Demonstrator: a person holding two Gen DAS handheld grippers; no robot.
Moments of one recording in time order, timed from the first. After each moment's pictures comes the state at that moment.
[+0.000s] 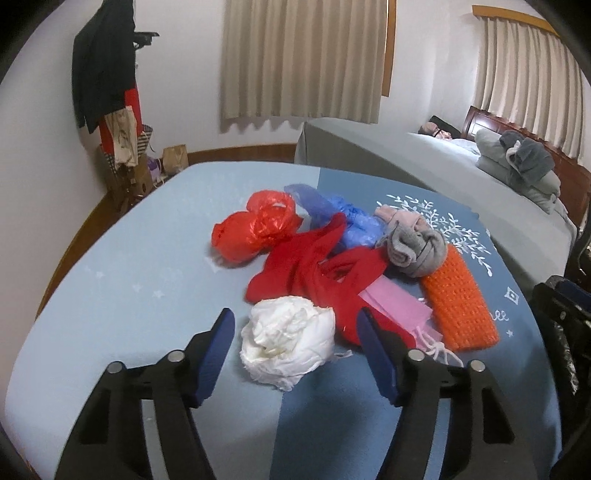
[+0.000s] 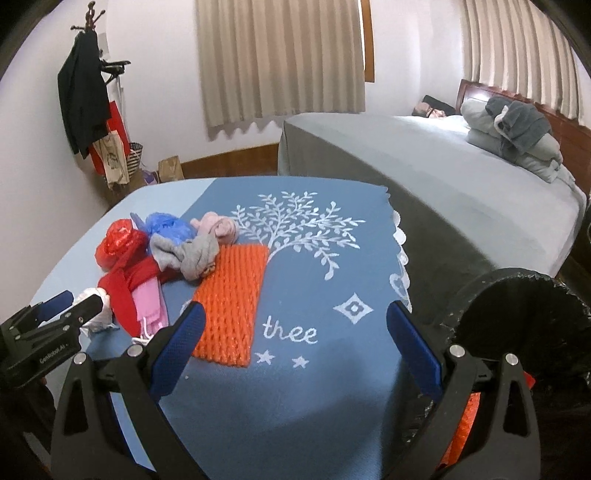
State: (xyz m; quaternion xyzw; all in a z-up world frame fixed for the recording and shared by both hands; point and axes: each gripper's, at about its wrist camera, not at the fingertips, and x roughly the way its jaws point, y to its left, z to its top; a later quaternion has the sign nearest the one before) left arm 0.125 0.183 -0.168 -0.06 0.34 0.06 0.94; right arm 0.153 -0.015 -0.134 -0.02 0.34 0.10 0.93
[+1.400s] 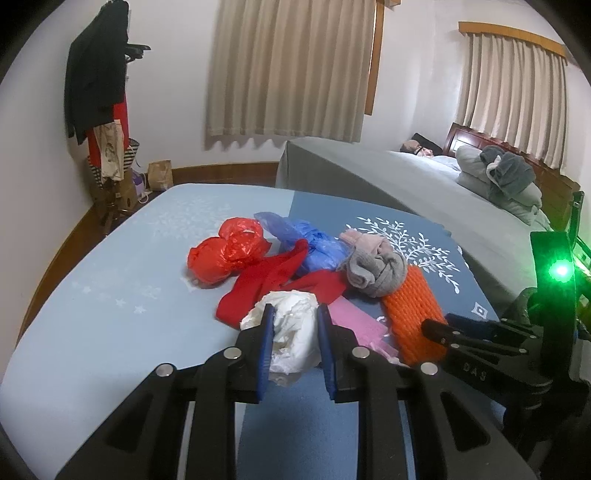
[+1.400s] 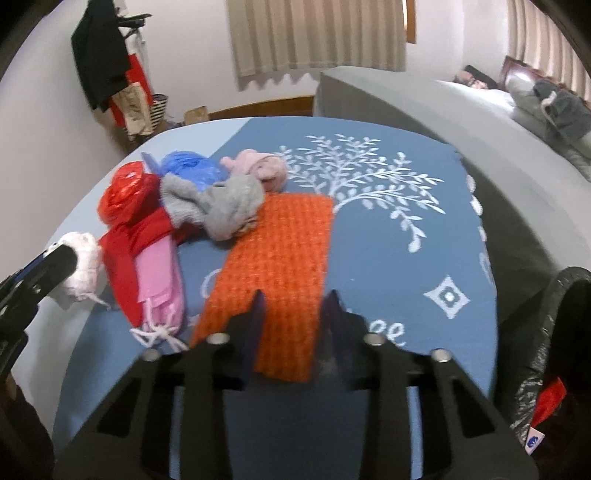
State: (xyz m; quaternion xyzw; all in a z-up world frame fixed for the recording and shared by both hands) left arm 0.115 0.167 -0.147 -0.07 0.30 0.03 0.95; right arm 0.188 0.032 -0.177 -0.04 0.43 0.17 0.89
